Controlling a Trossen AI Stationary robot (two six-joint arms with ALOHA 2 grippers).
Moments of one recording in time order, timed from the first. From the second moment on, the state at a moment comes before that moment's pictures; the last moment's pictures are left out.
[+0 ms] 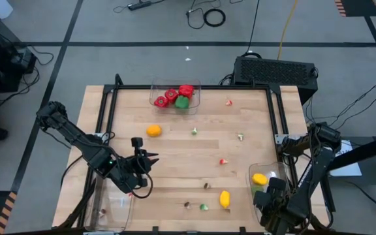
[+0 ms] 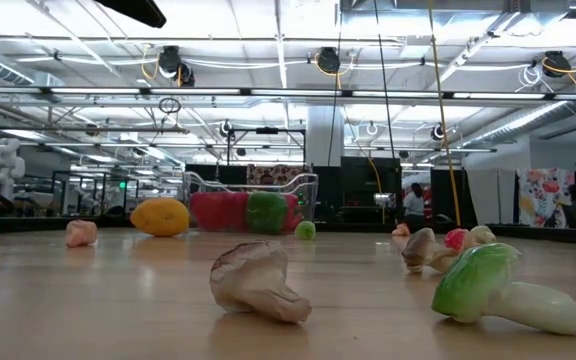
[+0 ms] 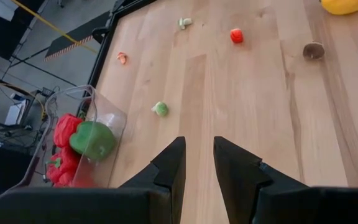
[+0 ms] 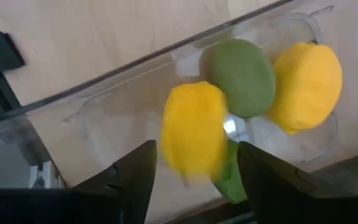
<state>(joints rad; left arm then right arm) -0.65 1.33 1.07 -0.74 -0.82 -0.28 1.08 1.71 1.25 -1.19 0.08 1.42</state>
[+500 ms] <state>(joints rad) -0.65 1.34 1.07 -0.50 -0.80 -0.28 1.06 1.68 1.60 -1.54 0.34 1.47</state>
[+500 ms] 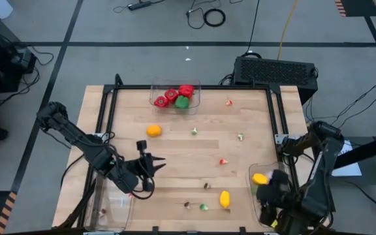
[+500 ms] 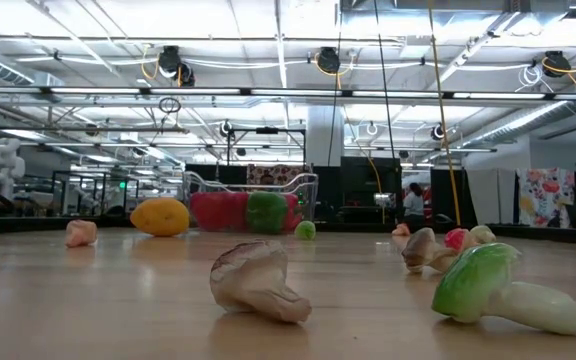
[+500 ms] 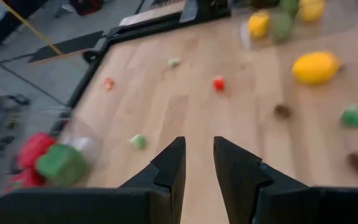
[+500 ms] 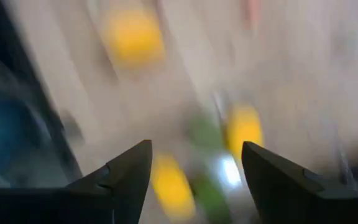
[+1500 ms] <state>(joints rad) -0.58 1.87 1.07 0.09 -0.13 -0.18 0.75 1.69 1.64 -1.15 0.81 0.60</state>
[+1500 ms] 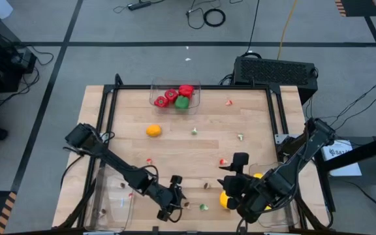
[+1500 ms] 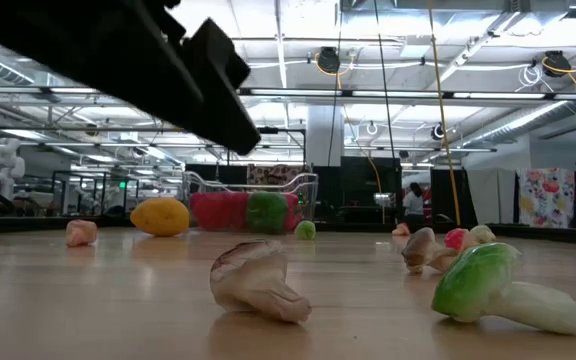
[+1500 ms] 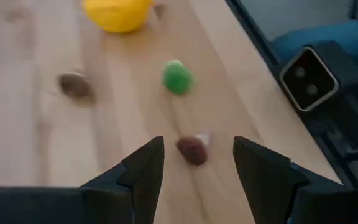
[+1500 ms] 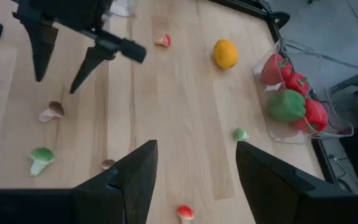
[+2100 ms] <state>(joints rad) -0.56 1.99 1.07 0.21 -0.10 -0.09 0.69 1.69 1.64 -1.15 0.86 0.51</state>
